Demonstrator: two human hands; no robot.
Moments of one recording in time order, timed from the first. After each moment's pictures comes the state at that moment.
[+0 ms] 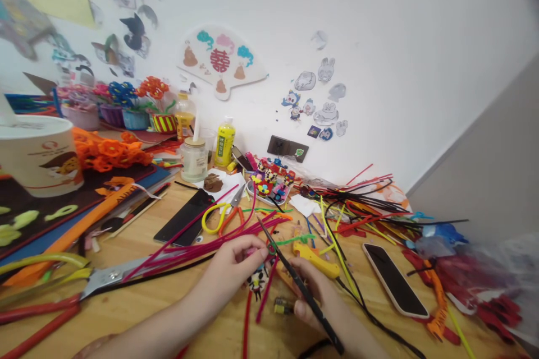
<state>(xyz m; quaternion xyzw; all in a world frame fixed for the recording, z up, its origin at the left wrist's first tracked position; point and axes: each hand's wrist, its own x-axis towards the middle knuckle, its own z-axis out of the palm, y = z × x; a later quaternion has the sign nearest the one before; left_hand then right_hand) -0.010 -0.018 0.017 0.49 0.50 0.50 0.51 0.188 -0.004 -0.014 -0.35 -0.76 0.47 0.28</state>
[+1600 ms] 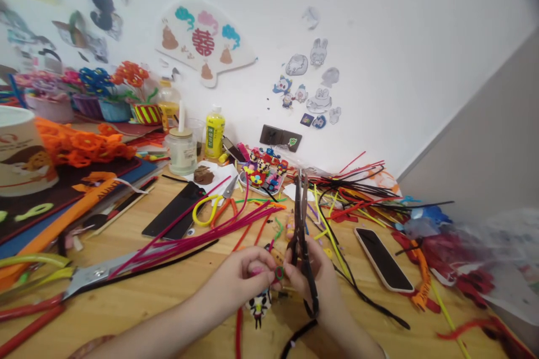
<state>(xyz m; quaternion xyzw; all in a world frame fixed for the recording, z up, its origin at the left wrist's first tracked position) 0.008 -0.023 -0.005 0.47 0.42 0.41 0.66 0.163 -0.004 -0.015 -0.35 -0.61 0.47 0.54</state>
